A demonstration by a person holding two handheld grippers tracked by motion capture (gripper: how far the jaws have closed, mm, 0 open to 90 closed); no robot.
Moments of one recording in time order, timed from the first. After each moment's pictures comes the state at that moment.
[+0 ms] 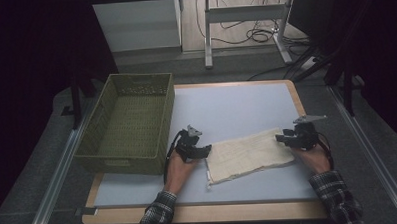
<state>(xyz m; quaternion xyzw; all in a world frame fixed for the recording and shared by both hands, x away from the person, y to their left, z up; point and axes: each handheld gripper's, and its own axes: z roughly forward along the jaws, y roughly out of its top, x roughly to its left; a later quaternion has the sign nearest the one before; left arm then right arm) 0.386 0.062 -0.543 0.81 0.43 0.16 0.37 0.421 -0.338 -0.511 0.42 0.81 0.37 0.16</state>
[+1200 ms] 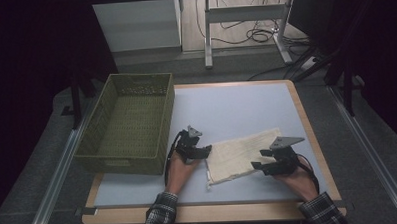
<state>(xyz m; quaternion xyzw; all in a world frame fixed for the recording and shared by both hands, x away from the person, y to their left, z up) 0.386 0.063 -0.544 0.81 0.43 0.16 0.37 0.341 -0.258 -0.507 0.31 0.86 0.39 0.11</state>
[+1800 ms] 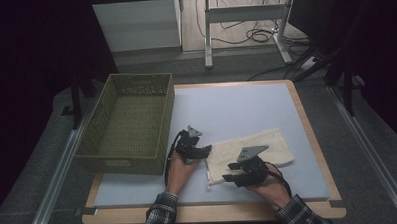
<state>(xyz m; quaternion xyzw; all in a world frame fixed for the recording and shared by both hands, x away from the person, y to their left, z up) 0.386 0.063 -0.544 0.81 0.43 0.16 0.37 0.319 -0.172 -0.517 0.23 0.89 0.39 0.05</state>
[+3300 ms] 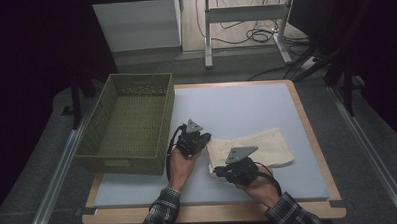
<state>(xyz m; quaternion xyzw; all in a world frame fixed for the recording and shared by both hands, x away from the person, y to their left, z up) 0.382 0.059 -0.508 0.79 0.39 0.15 0.45 0.307 -0.142 -0.499 0.19 0.89 0.41 0.07</state>
